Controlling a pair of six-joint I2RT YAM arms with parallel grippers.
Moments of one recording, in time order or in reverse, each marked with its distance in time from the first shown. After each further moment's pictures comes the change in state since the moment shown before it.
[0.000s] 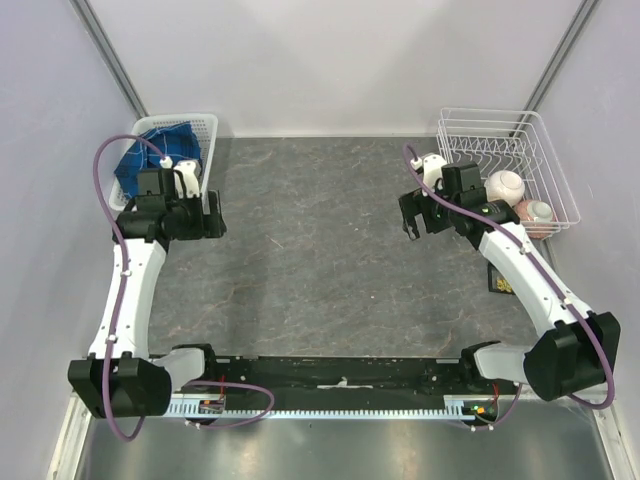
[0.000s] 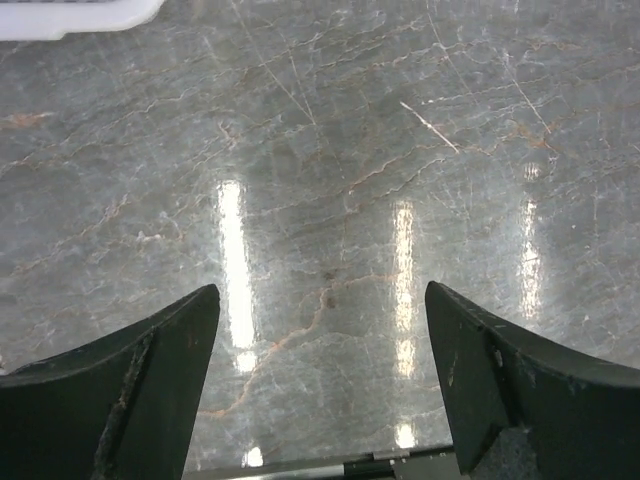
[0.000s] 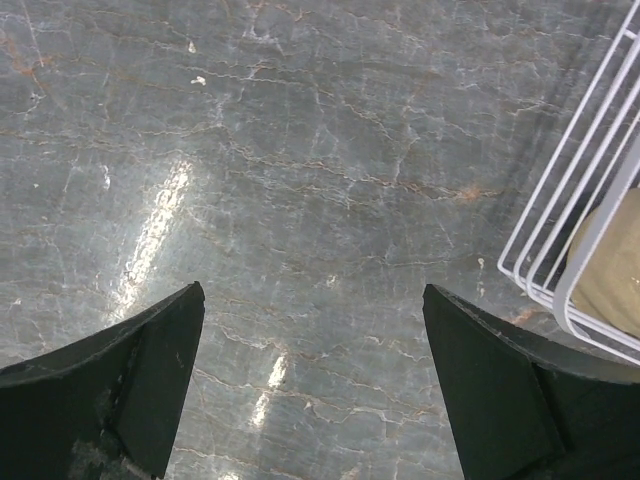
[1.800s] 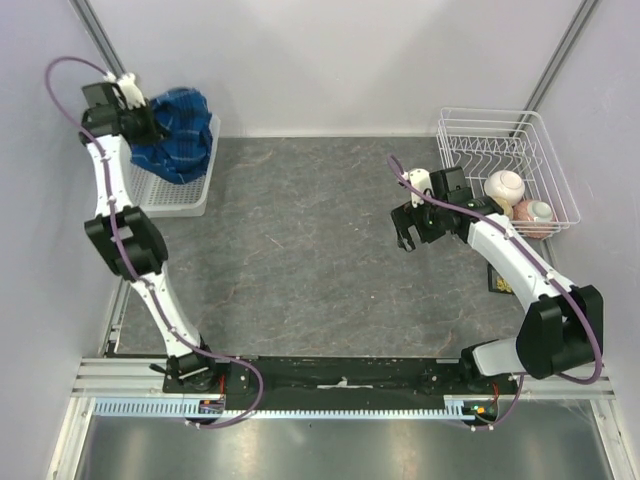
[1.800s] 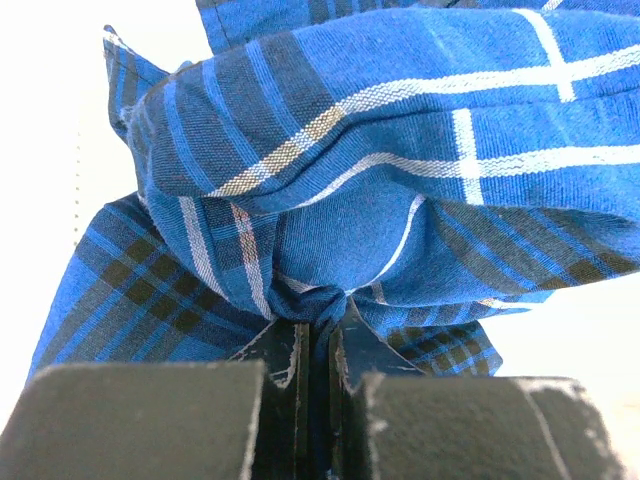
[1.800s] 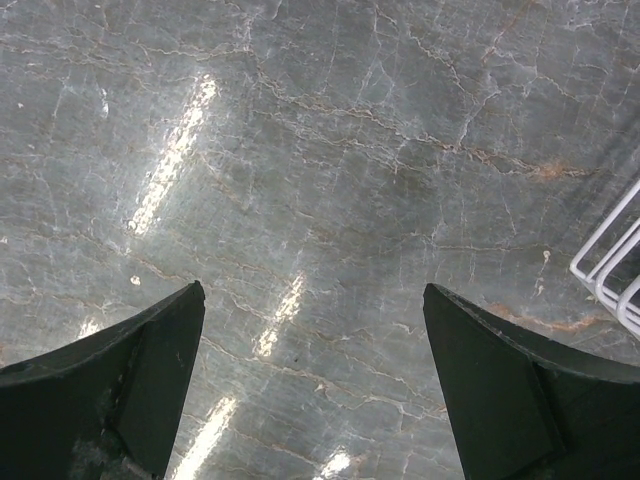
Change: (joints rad) left arm 0.309 1.105 1.094 0.141 0.269 0.056; right arm 0.012 0.121 -0.023 -0.038 -0.082 -0.063
